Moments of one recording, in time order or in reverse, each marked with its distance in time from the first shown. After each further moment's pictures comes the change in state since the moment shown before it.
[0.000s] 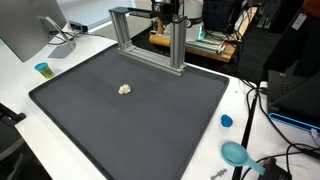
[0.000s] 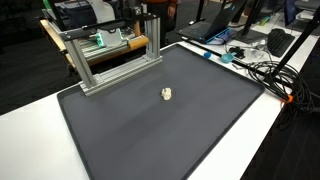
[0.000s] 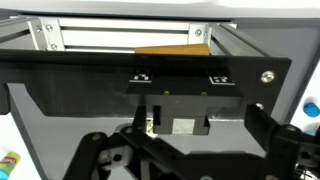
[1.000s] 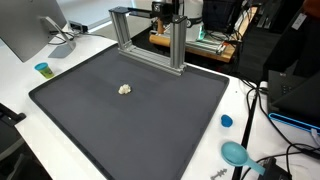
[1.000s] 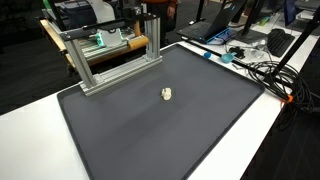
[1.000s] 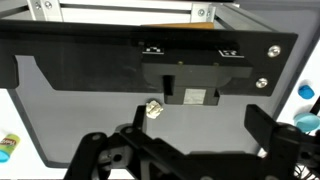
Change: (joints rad) arm 0.002 -0.001 -0.054 0.027 0.001 0.042 -0.059
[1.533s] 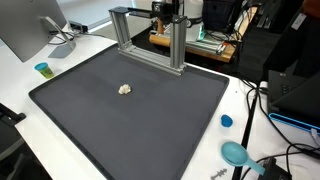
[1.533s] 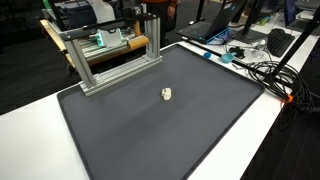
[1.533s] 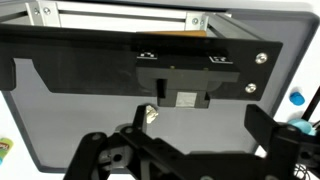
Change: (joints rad) arm 0.013 -0.001 -0.003 0.024 0.008 -0.056 -0.010
